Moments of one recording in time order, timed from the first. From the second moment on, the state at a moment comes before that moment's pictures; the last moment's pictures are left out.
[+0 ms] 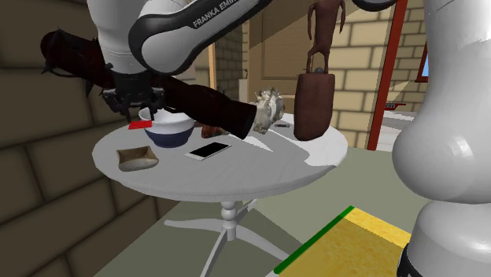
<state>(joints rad) -0.52 0.38 1.14 -1.87 -1.01 2.23 1.36</state>
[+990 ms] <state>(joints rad) -0.36 0.53 1.01 -1.83 -1.19 2.23 1.49</state>
